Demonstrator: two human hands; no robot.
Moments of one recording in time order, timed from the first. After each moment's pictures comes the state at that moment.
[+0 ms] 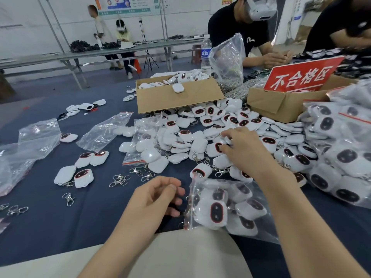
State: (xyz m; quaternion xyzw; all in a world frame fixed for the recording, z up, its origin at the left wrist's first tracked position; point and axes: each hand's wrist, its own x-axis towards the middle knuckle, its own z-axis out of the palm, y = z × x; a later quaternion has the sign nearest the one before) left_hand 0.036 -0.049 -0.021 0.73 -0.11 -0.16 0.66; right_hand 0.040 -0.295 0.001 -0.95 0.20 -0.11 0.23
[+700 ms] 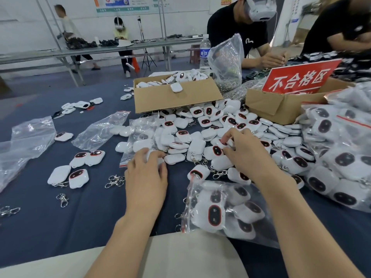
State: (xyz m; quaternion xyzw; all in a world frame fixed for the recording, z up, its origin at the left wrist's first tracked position) left_hand 0.087 -0.077 -0.035 0.95 -0.14 0.13 0.25; right_hand 0.034 -0.297 -0.001 -0.94 0.20 -0.13 0.24
